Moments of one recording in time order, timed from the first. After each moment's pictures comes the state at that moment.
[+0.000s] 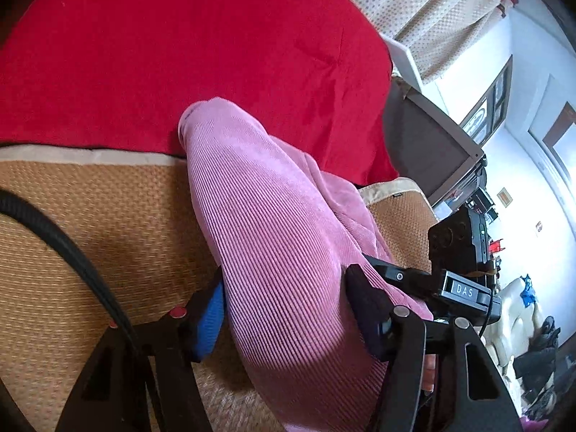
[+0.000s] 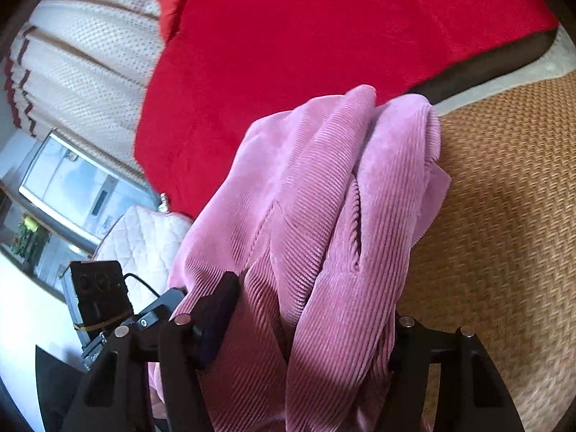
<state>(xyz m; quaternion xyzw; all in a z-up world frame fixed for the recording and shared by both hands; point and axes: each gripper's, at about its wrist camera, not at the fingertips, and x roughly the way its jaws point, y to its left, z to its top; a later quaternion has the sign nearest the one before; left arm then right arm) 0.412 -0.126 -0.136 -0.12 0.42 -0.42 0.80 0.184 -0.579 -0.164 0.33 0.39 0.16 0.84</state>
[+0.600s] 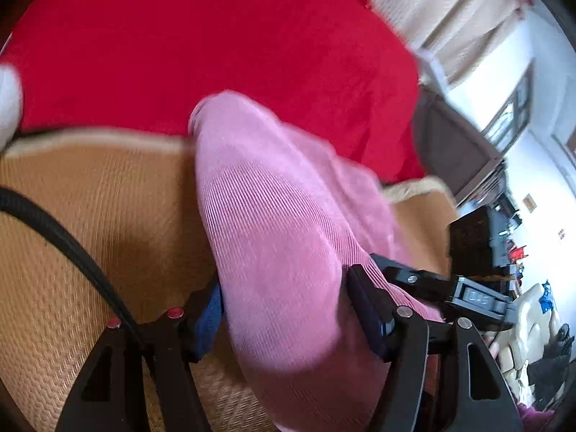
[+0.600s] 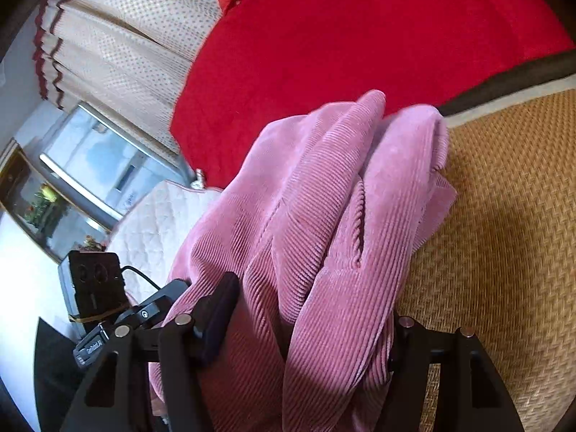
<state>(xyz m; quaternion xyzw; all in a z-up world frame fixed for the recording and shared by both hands) 0.404 -0.063 -0.154 -0.10 0.46 -0.35 0.81 0.166 -0.489 -0.162 0.31 0.39 0.19 0.85</state>
